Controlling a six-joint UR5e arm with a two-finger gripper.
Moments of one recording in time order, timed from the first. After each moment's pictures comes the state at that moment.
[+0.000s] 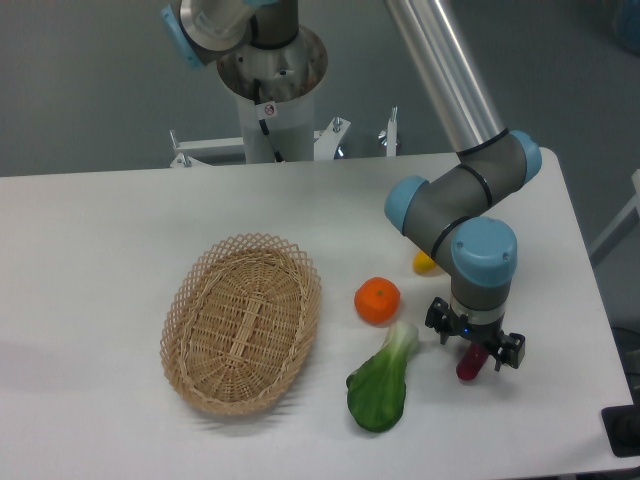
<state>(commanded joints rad) 2.61 -2.25 -1.53 -0.73 1.63 1.22</state>
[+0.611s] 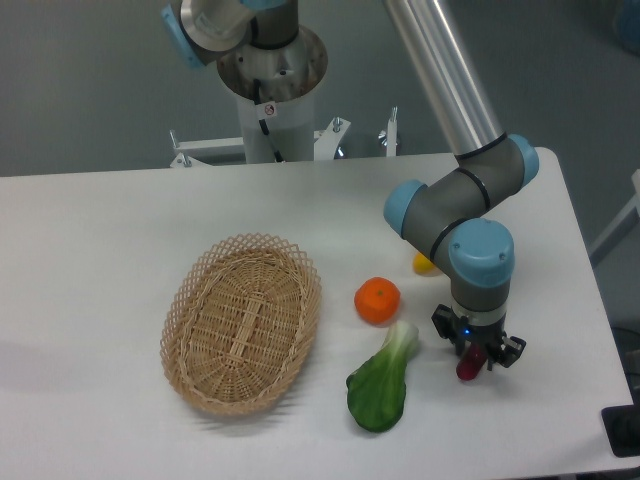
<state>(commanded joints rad) 2.61 -2.25 -1.52 -0.69 1.64 1.23</state>
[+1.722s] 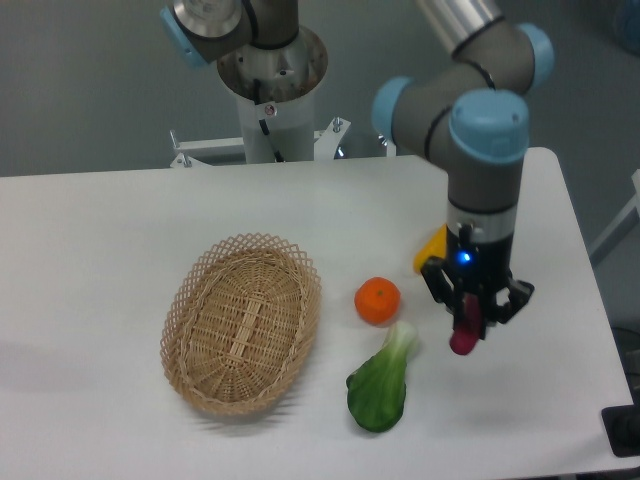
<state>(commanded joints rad) 2.60 -1.86 -1.54 -0.89 1.31 1.04</state>
